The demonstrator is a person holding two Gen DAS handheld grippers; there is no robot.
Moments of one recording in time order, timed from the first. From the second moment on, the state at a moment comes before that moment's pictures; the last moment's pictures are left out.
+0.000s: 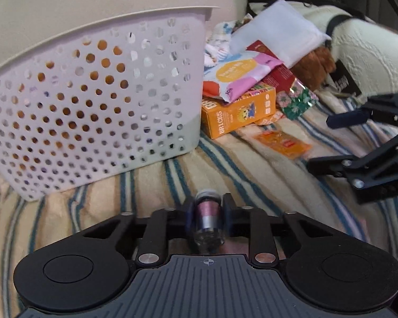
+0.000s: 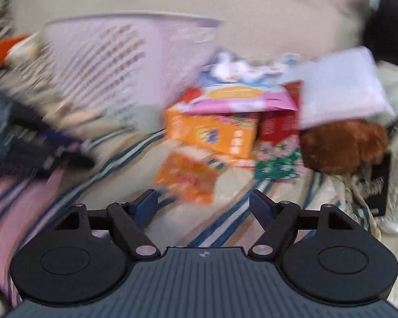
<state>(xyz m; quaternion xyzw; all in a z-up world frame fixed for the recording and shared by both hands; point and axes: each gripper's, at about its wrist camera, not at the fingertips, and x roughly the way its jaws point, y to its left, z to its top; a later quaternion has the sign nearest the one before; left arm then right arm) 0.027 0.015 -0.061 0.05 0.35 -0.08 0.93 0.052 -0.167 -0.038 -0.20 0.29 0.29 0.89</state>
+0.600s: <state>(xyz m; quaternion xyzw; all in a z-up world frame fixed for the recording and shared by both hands) 0.048 0.012 -0.067 0.06 0.34 -0.08 0.94 0.113 -0.136 -0.047 -0.22 0.30 0.30 0.88</state>
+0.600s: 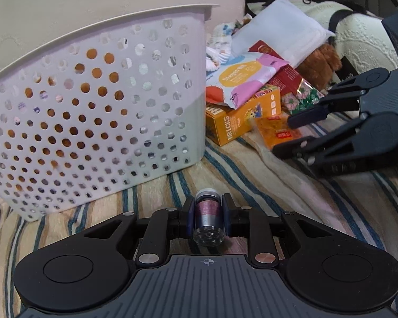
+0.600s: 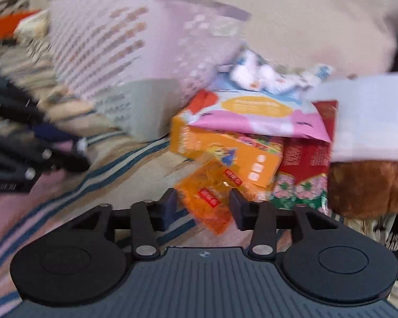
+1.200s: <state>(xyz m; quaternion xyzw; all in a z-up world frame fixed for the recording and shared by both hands) 0.054 0.015 -0.068 0.04 0.32 -0.07 0.94 0.139 -0.137 -0.045 -0.15 0.33 0.28 0.89</state>
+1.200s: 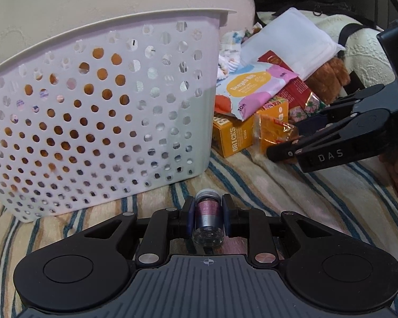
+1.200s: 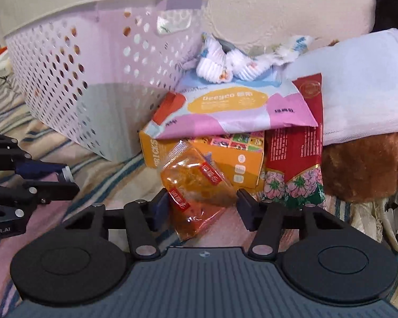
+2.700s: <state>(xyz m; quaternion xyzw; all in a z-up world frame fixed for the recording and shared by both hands) 0.103 0.126 0.083 0.06 0.18 0.07 0.98 0.171 0.003 0.076 -0.11 0.21 0.33 0.92</state>
